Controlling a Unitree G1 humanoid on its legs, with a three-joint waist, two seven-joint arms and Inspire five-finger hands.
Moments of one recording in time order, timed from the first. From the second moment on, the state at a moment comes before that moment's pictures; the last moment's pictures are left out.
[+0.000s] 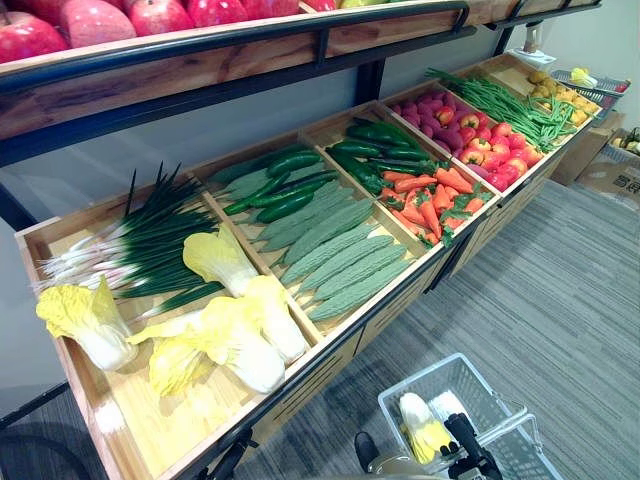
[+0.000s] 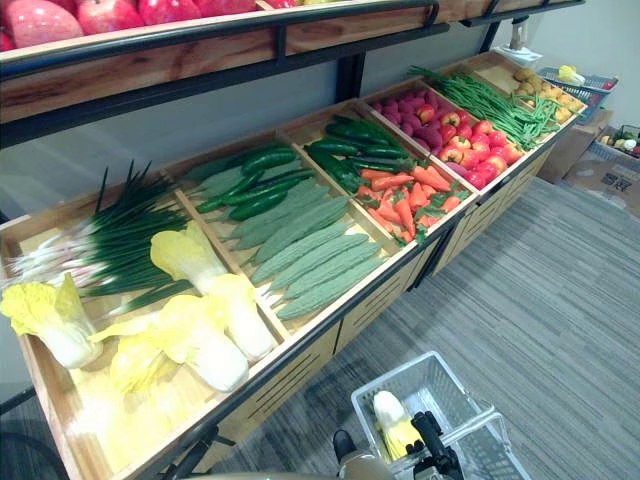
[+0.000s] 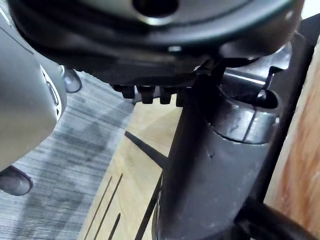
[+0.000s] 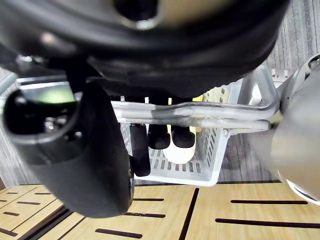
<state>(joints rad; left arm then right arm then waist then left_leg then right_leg) 0.17 -0.06 0.40 0.99 -0.66 -0.19 0.09 0.15 0.01 -0.44 0.94 0.69 -0.05 0.12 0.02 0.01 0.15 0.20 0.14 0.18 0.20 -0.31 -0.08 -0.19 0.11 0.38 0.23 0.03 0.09</state>
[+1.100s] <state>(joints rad) 0.17 -0.05 0.37 0.96 -0.69 -0.21 0.08 0.25 0.01 -0.45 1.01 0.63 0.03 0.09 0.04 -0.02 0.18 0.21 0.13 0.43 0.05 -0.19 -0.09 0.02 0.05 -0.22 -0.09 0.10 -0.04</state>
